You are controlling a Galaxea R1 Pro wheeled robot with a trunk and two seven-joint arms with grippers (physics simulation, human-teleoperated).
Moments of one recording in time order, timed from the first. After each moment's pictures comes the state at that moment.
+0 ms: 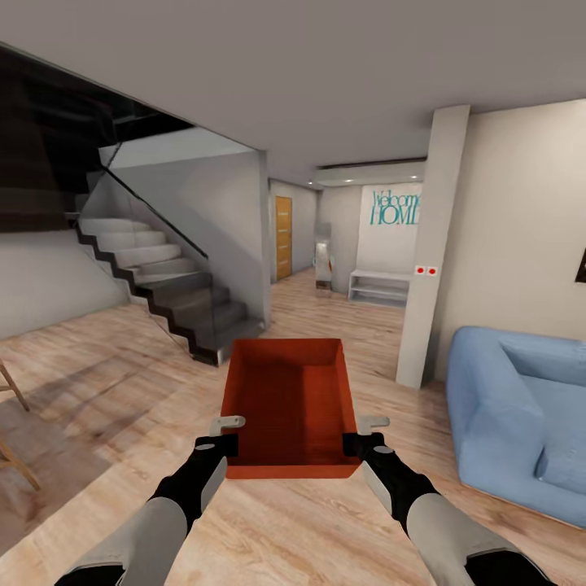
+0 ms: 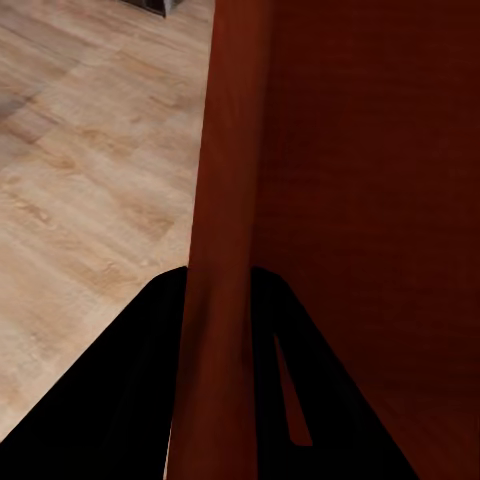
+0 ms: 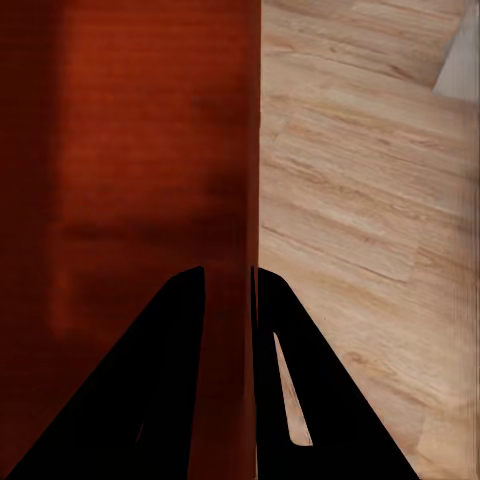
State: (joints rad) left arm -0.71 -0.15 0.11 -0.40 -0.08 0.18 0.22; right arm -0.74 0.09 0.11 -0.32 -0.07 0.07 -0.10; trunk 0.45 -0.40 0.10
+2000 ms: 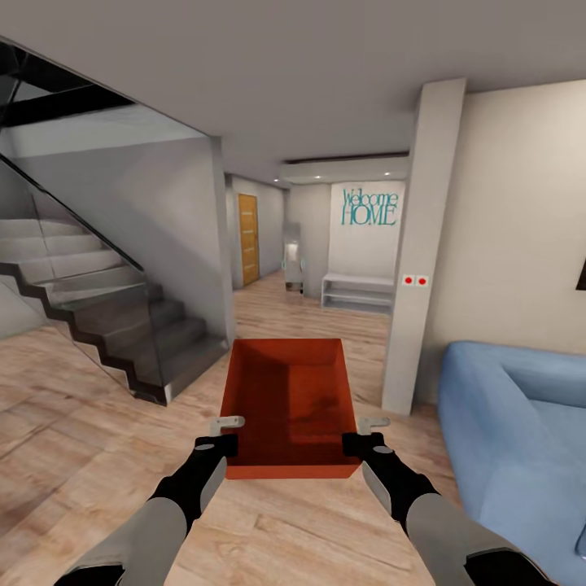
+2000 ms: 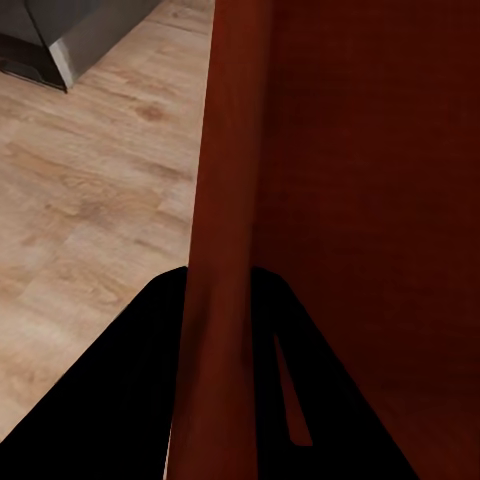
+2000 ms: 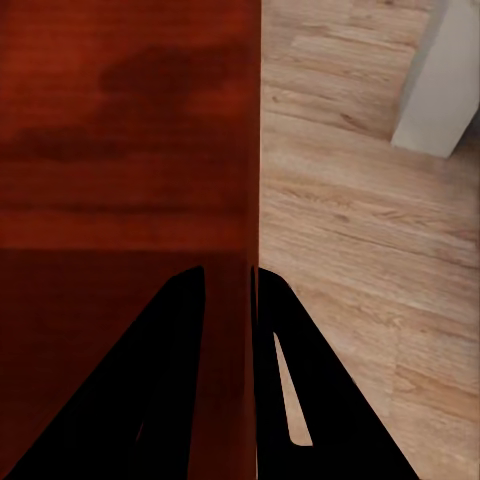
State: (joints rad) left arm -0.71 -0.15 0.11 -0.40 -0.08 0.18 0.22; right arm -0.74 0.10 0.11 -0.32 -0.07 0.07 -0.10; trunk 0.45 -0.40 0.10
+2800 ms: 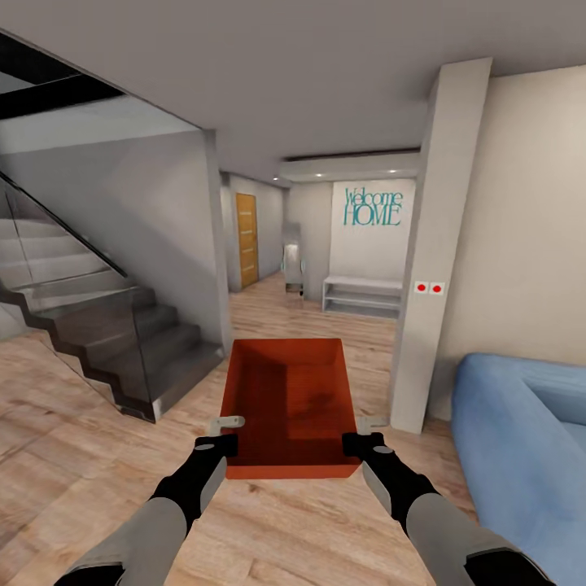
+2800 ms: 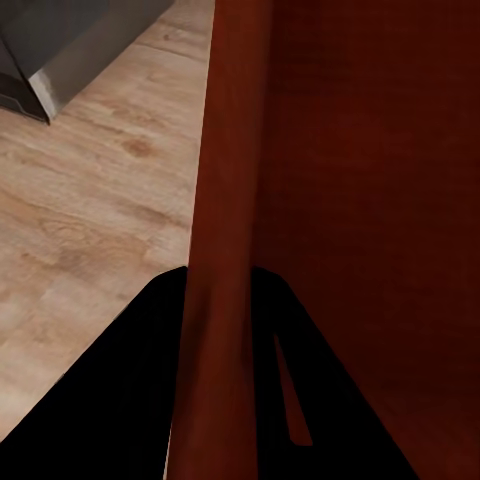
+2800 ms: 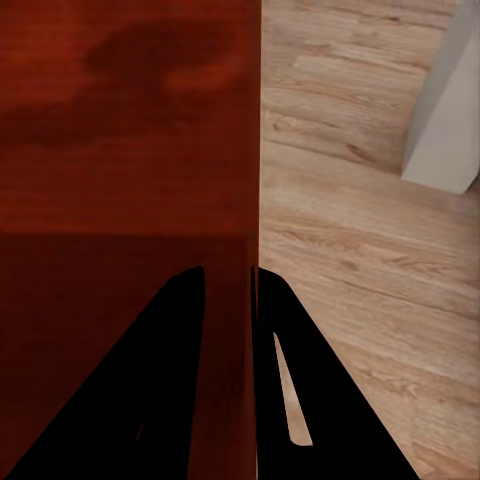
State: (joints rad) left arm -0.71 -0.15 0.11 -0.40 -0.08 0.18 0.22; right arm -0.74 0.10 0.11 -0.32 -0.06 0.07 -0.10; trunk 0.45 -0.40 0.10
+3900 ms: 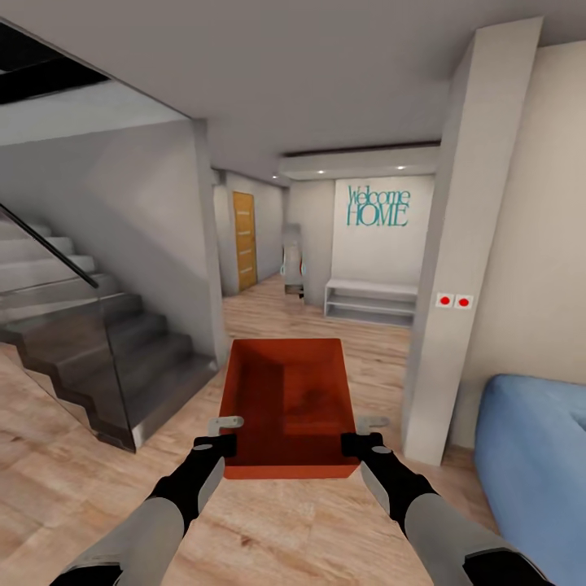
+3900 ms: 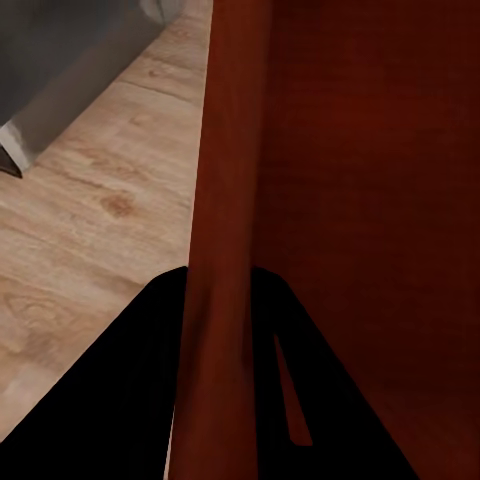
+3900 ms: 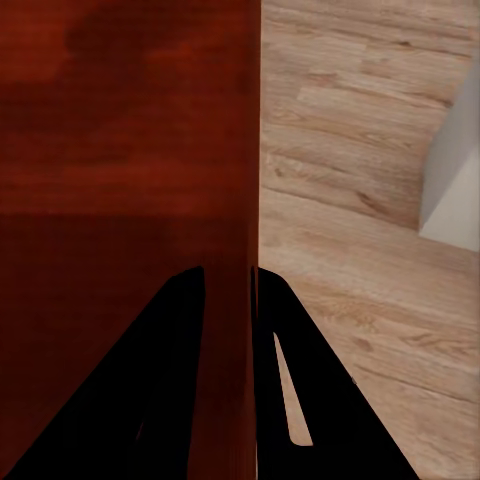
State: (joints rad) left arm -0.71 -0.13 0.08 -0.40 -0.06 0.18 0.22; right arm -0.74 0.10 0.11 -0.32 -0.06 0.07 -0.11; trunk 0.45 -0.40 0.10
